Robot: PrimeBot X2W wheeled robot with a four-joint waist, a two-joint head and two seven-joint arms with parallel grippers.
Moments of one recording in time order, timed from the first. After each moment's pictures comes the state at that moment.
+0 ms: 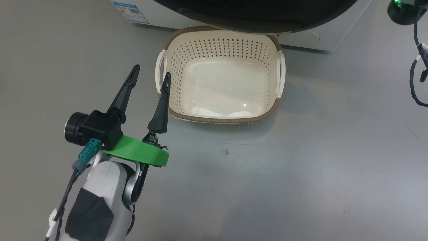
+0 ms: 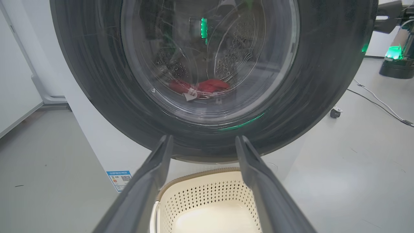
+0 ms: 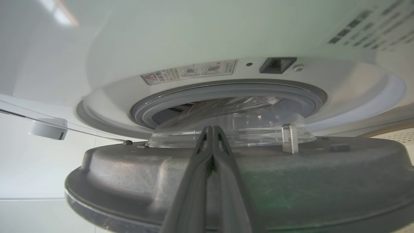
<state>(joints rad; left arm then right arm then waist) -0.43 0.03 -0.32 0.20 -0.33 -0.03 -0.25 -1.18 -0.23 0.09 0.70 1.65 0.05 0.62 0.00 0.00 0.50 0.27</state>
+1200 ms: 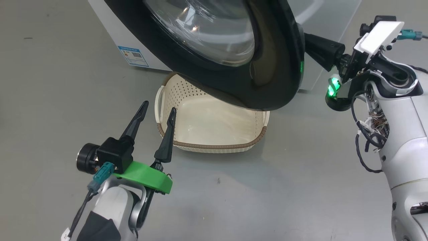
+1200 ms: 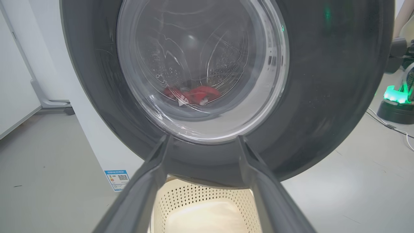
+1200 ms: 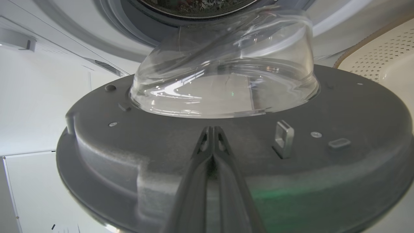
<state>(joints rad) -0.34 0.03 -0.35 0.25 -0.33 -0.03 -0.25 -0.89 -0.14 0.14 0.69 1.72 0.11 0.80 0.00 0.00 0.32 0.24</state>
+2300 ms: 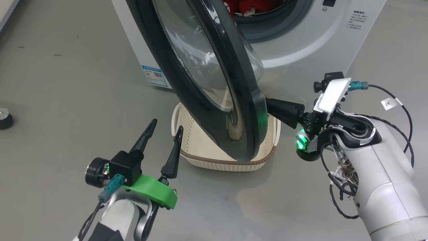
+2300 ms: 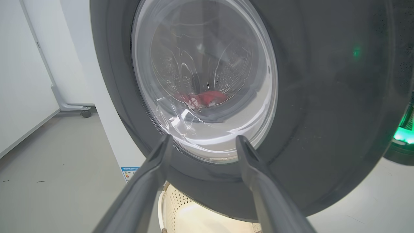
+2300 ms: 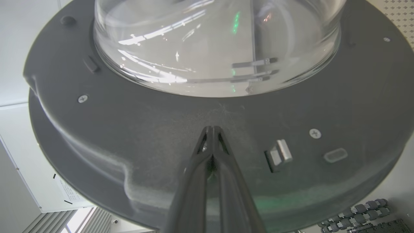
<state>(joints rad) -0.28 0.03 -0.40 0.28 -0.33 -0.02 -0.25 -0.64 -0.07 0.25 0.57 1.75 0.12 0.88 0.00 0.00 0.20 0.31</state>
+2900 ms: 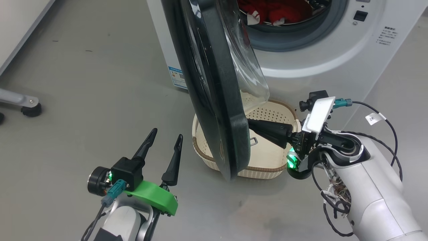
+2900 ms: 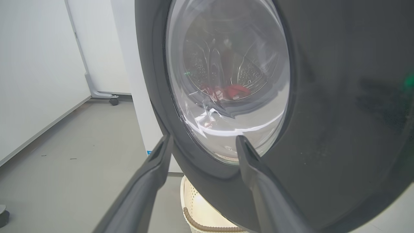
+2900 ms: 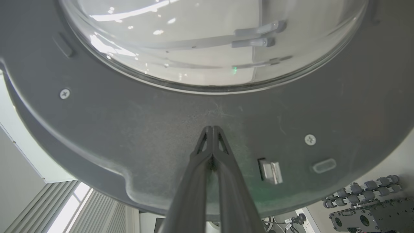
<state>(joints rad) -0.26 0.03 -0.41 0.31 -0.35 0.00 -0.25 -0.56 -0.07 0.32 0.51 1.80 0.12 0.88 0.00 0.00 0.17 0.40</state>
